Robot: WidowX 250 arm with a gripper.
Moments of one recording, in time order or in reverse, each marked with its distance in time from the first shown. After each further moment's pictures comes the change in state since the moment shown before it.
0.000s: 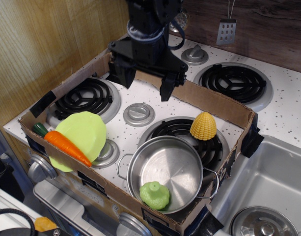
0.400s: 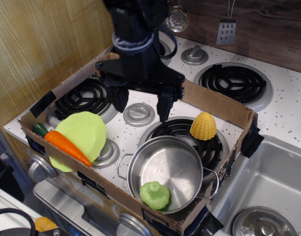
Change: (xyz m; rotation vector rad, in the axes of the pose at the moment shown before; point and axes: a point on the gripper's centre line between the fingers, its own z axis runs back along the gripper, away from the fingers) arm -0.040 -0.007 0.019 -0.093 0.097 0.094
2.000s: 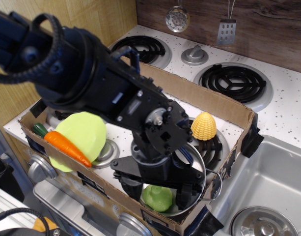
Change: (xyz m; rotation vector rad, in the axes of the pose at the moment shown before) arm -0.080 -0.040 -0.060 -0.027 0.022 0.080
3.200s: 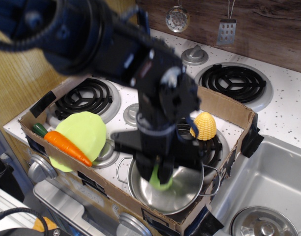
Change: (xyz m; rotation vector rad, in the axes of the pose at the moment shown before) arm 0.027 0.007 0.027 0.086 0.023 -0.052
